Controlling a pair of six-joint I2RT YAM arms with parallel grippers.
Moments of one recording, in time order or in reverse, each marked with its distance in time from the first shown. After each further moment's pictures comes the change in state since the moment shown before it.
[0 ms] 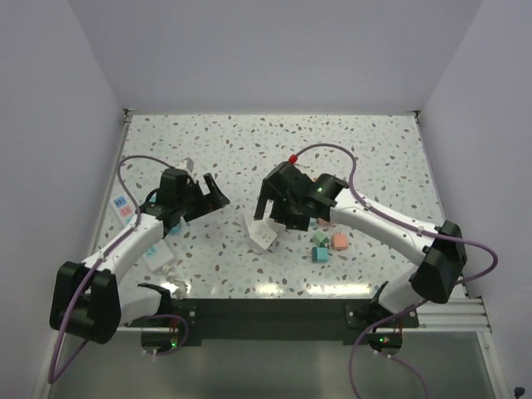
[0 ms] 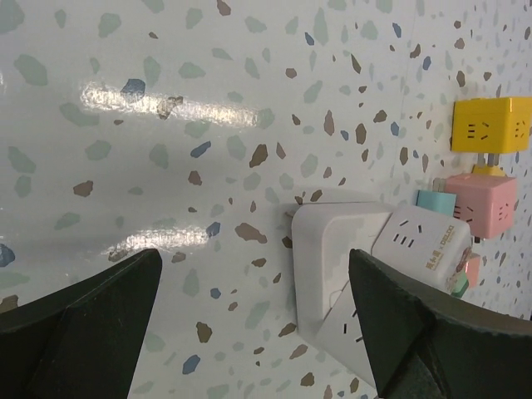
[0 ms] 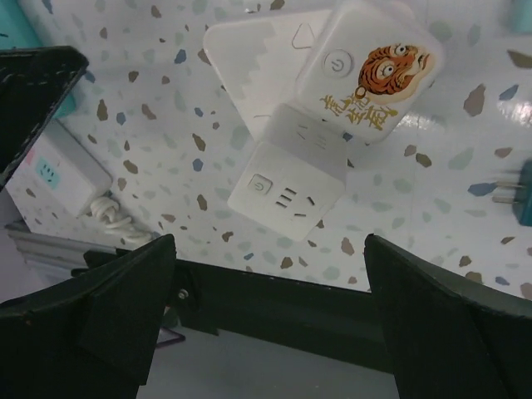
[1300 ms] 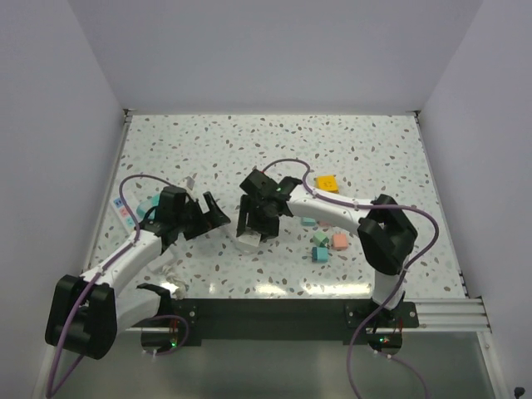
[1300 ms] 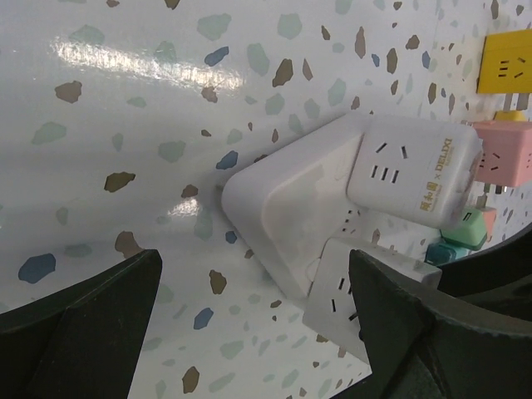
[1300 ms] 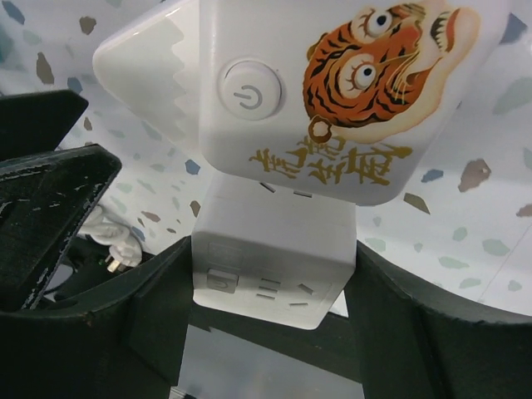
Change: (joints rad) left arm 0.000 -0.108 -0.174 0.007 0.069 -0.026; right arm 0.027 0.344 0.039 0.155 -0.207 0.021
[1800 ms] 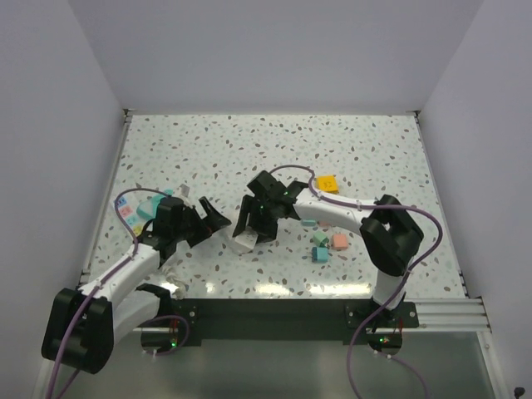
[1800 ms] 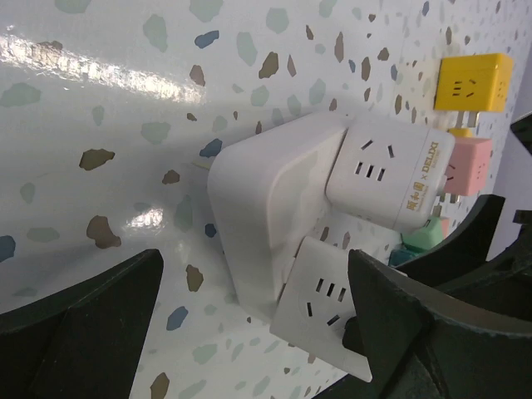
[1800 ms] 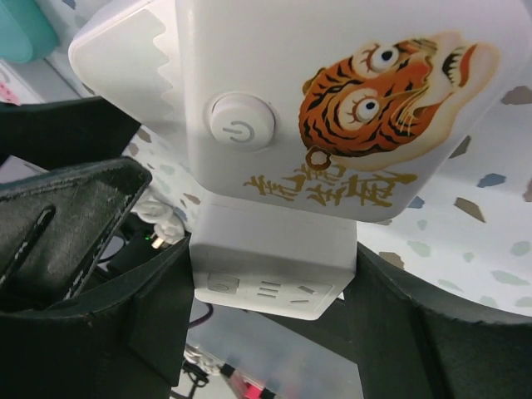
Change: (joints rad) left arm -0.003 -0.060 -0.109 0.126 0.029 -0.122; right arm -0.037 -0.021 -0.087 0.150 -0.161 0.005
